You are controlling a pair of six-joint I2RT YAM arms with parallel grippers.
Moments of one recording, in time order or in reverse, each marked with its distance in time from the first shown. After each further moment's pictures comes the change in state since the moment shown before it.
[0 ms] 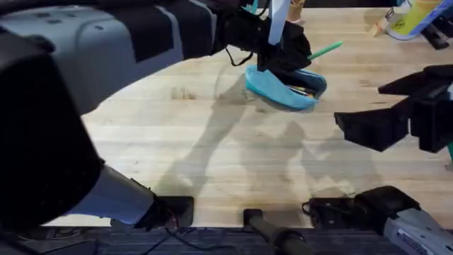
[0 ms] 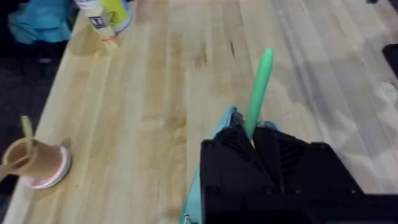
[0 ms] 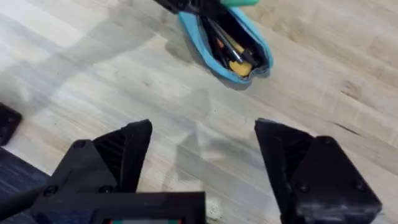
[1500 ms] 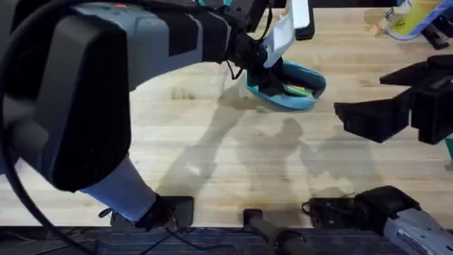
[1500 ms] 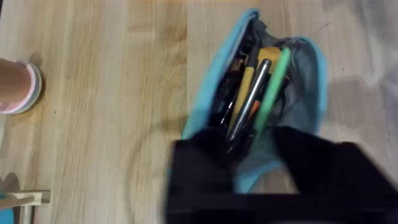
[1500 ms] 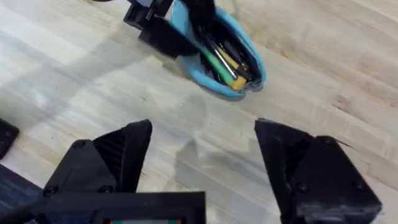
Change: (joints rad) left arm -0.011 0.120 0.003 -0.152 -0.281 0.158; right arm 0.000 0.000 0.000 0.061 0.005 0.003
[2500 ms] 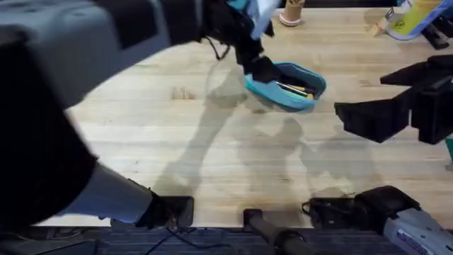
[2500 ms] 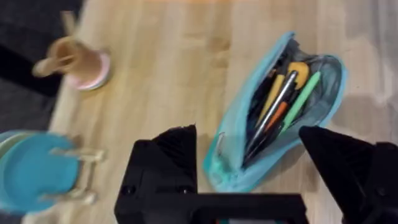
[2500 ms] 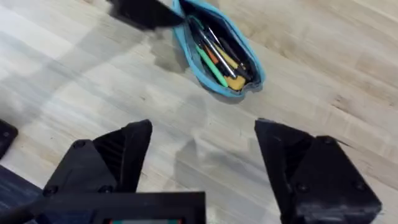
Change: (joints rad) left arm 0.098 -0.132 0.048 -0.053 0.016 -0.084; right arm 0.000 0.000 0.000 -0.001 0.003 0.000
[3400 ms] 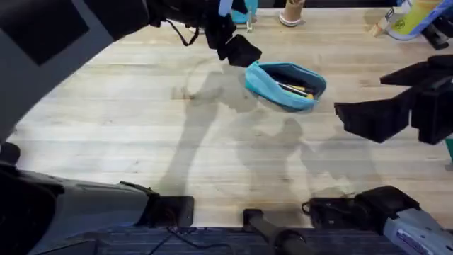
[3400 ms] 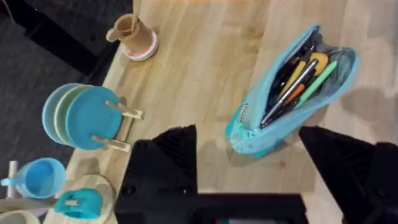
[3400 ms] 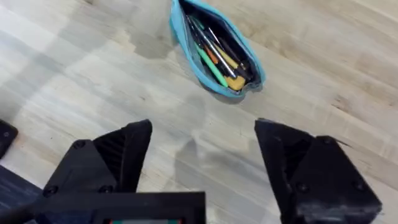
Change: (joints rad) left arm 0.138 -0.160 0.005 -0.122 0.000 -0.004; right arm 0.000 0.000 0.000 0.000 0.000 0.000
